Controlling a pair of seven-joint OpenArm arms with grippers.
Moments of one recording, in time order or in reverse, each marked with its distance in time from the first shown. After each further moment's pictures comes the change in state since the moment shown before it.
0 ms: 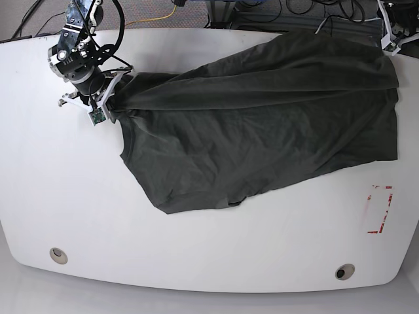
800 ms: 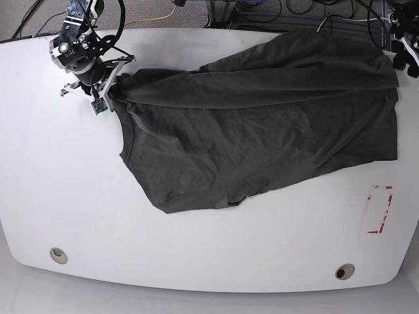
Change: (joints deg) left arm -16.5 -1.5 -17.1 1.8 -20.1 0.0 1.0; right arm -3.7 -0.1 0.0 0.3 0.0 0.0 -0.2
